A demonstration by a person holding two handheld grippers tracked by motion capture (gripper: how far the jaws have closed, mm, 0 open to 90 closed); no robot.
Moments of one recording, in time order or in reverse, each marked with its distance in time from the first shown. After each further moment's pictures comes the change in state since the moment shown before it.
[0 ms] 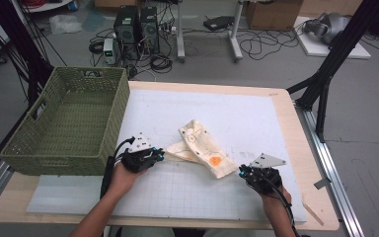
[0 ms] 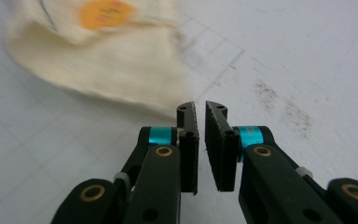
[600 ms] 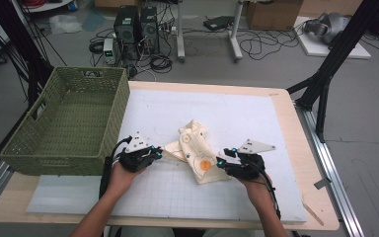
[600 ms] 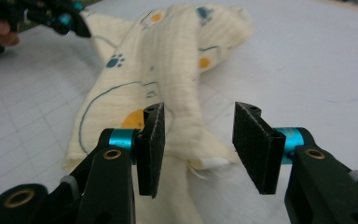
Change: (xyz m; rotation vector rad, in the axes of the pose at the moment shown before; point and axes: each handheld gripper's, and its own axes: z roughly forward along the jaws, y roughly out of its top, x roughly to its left) left arm 0.003 0.001 -0.005 -0.041 0.017 -0.013; right arm 0.011 0.045 0.034 -0.170 0.234 0.024
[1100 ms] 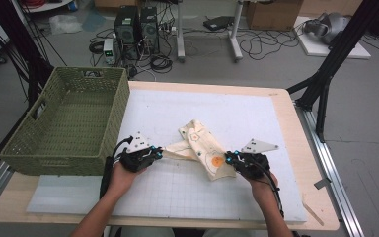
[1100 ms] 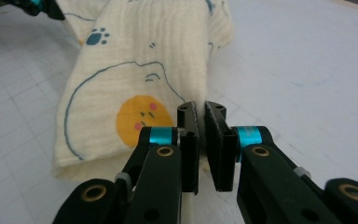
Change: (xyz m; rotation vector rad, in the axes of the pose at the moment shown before) left arm -0.004 0.000 0.005 0.025 -0.004 0.037; right arm -0.013 -0.007 -0.016 0.024 -0.084 -0.004
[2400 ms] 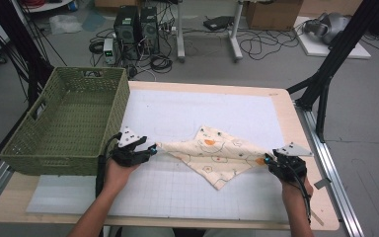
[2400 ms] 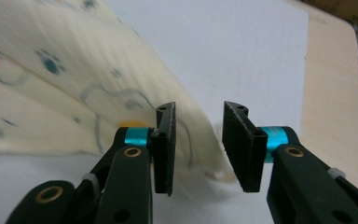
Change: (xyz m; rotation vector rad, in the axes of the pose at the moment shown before) left arm 0.022 0.002 -0.019 -0.077 0.179 -0.123; right arm -0.050 -0.034 -0.055 0.082 -0.402 0.047
